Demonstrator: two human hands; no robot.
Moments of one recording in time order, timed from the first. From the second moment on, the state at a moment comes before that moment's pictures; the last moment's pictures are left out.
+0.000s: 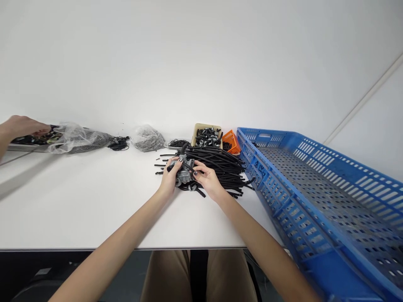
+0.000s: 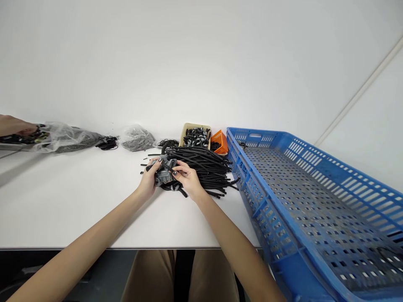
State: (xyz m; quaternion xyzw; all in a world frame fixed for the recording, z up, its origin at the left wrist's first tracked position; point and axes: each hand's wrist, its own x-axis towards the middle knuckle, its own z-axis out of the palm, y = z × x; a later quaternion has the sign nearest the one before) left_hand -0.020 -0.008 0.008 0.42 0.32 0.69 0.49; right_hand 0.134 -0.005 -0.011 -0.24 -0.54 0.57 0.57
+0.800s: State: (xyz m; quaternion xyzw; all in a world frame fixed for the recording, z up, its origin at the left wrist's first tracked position) left_hand -0.020 -0.008 0.009 0.43 0.31 0.69 0.49; right_hand 0.139 -0.008 -0.005 -0.24 -0.56 0.57 0.54
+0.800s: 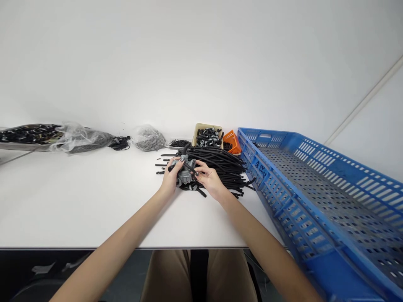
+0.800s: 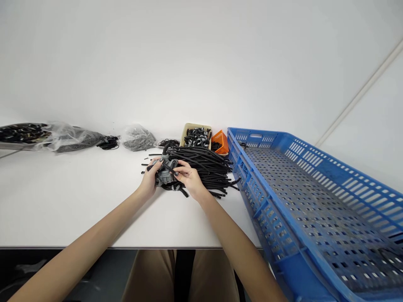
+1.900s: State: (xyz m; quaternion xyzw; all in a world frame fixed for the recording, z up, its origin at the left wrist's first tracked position) left_hand -0.021 -0.004 0.006 0.40 0.34 0.68 0.52; right_hand 0.136 -0.015 0.004 -0.21 -0.51 0.61 0.56
